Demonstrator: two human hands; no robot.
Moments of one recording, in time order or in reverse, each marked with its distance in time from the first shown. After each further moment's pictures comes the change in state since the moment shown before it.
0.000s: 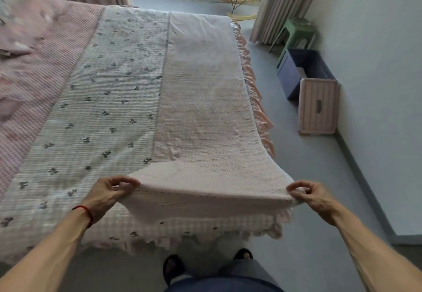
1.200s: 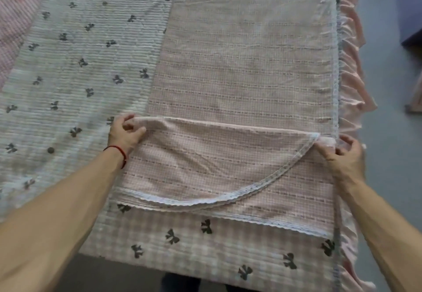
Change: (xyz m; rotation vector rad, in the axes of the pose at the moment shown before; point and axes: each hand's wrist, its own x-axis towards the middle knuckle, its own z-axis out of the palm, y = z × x) left_hand 0.339 -0.108 0.074 0.164 0.534 -0.298; right_hand 0.426 0.055 0.070 0.162 0.280 -0.049
